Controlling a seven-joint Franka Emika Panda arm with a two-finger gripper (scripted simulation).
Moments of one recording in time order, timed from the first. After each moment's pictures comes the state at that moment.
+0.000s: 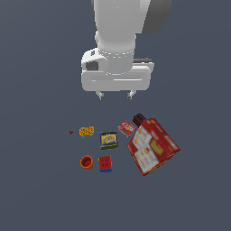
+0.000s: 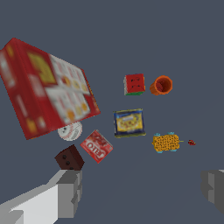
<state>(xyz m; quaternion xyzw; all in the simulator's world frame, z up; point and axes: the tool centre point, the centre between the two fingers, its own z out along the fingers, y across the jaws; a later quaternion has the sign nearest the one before) 0.001 0.001 0.330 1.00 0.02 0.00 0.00</state>
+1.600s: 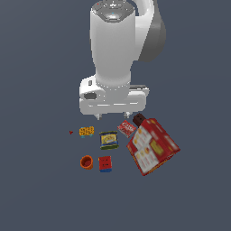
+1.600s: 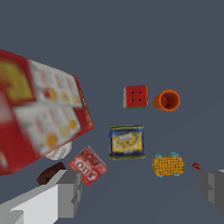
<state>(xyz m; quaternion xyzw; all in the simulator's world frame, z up) 0.047 -0.008 0.278 1.00 0.05 0.00 0.01</state>
